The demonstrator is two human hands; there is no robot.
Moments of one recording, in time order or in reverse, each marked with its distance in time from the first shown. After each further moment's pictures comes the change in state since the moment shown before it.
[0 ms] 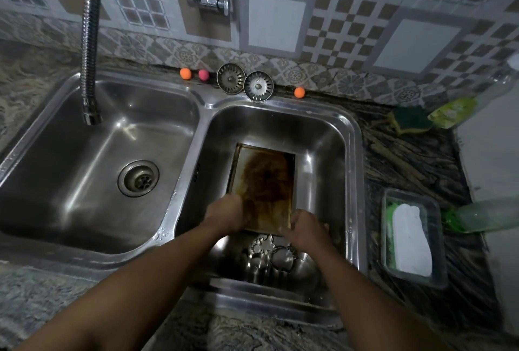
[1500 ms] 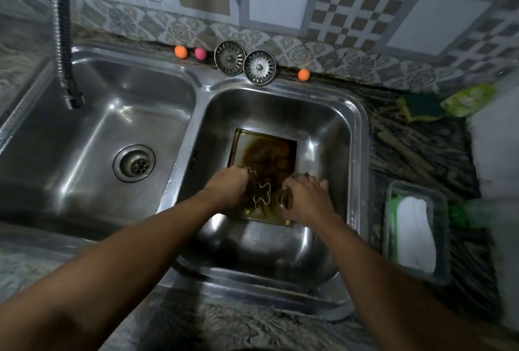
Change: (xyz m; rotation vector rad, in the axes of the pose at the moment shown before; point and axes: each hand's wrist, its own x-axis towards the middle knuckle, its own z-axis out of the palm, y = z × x) left_hand 0.040 0.006 -0.037 0.080 -0.022 0.243; right_hand 0.053 -0.010 -0.034 -0.353 0.086 -0.404
